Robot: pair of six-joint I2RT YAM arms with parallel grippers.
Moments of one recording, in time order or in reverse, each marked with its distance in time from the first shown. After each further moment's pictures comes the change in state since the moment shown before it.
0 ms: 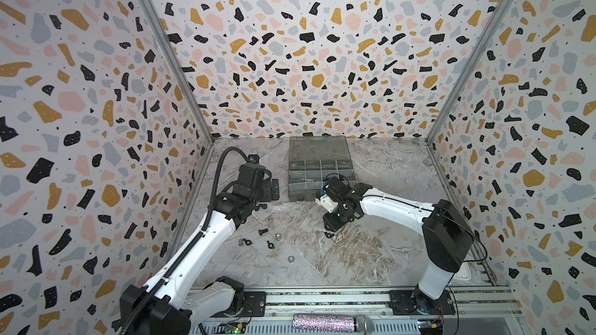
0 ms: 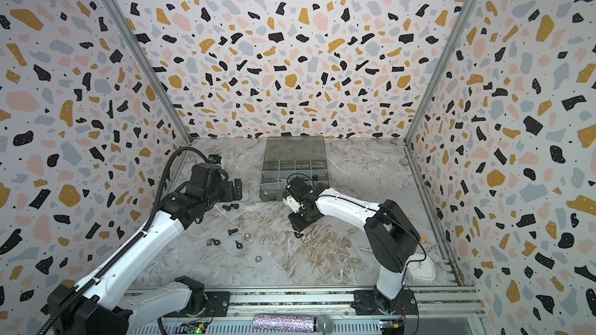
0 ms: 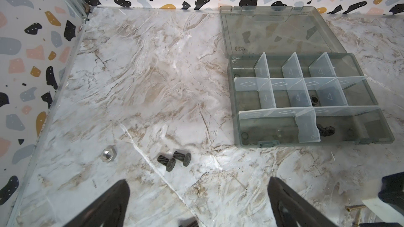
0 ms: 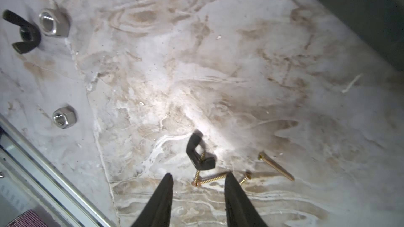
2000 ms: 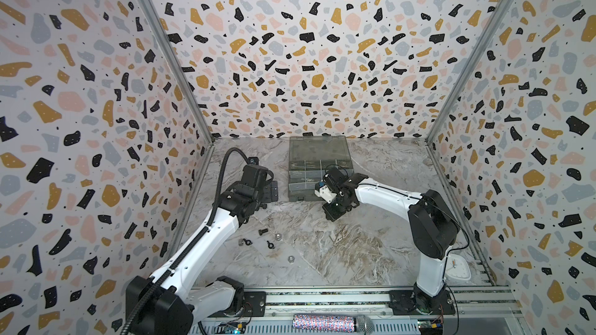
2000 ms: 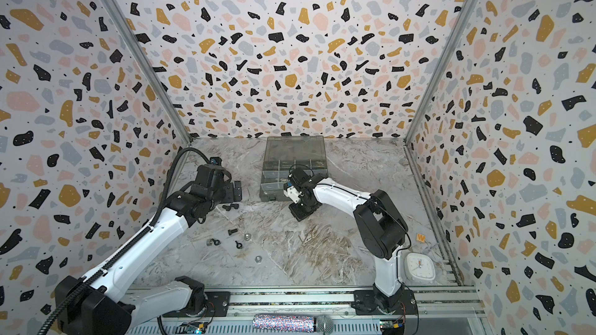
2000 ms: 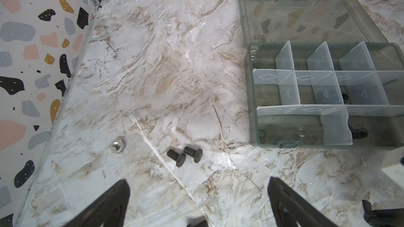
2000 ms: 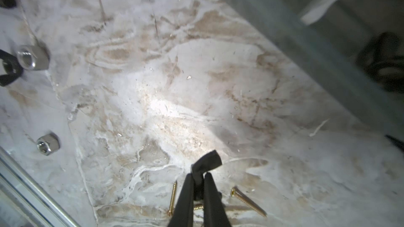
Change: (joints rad) left arm 0.004 0.066 -0.003 0.011 -0.063 -0.018; right arm -0.113 0.124 0.164 -0.048 -0.024 -0.084
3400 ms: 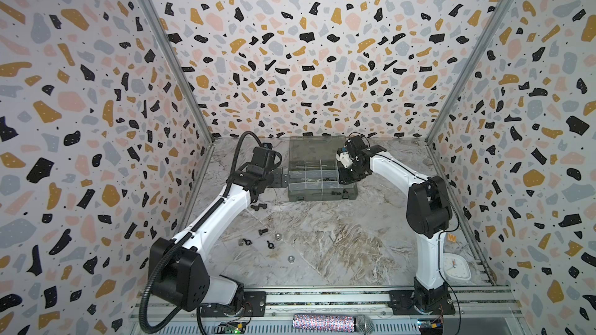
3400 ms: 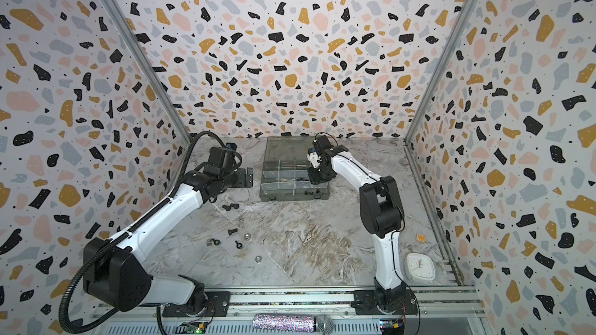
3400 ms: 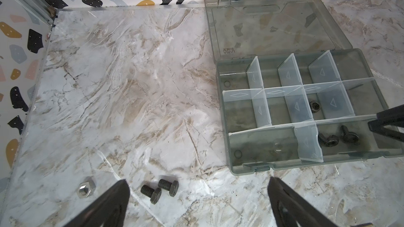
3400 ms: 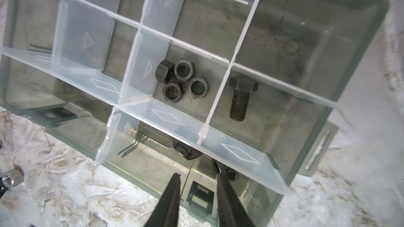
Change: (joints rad) left arm 0.008 0.233 0.192 0.040 0.121 0.079; right arm -0.269 0.181 0.373 -0.067 0.041 0.008
